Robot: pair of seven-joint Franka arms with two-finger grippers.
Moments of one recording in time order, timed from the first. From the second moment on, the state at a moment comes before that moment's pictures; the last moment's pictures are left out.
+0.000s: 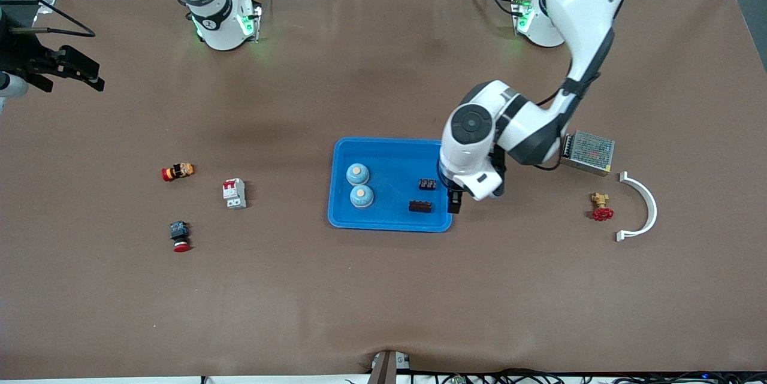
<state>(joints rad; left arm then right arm) -0.24 0.58 -0.37 -1.63 0.30 2.15 -2.15 -0.10 -0.16 0.06 -1.74 0.01 1.52 -0.05</state>
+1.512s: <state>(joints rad) 0.13 0.58 -0.36 -1.50 0.29 2.08 -1.48 -0.10 -0.16 0.06 -1.73 0.01 1.53 -0.05</state>
